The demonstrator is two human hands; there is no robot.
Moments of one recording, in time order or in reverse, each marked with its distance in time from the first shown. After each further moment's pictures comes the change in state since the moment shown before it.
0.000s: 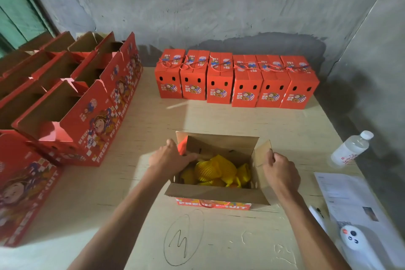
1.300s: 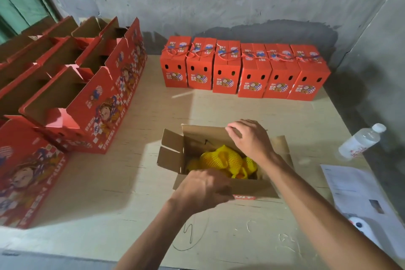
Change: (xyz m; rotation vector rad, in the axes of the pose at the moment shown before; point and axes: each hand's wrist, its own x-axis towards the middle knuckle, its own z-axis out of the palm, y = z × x) left_hand -0.088 0.009 0.051 0.016 0.091 0.874; right_hand 0.014 -0.085 0.028 0.087 0.055 -0.943
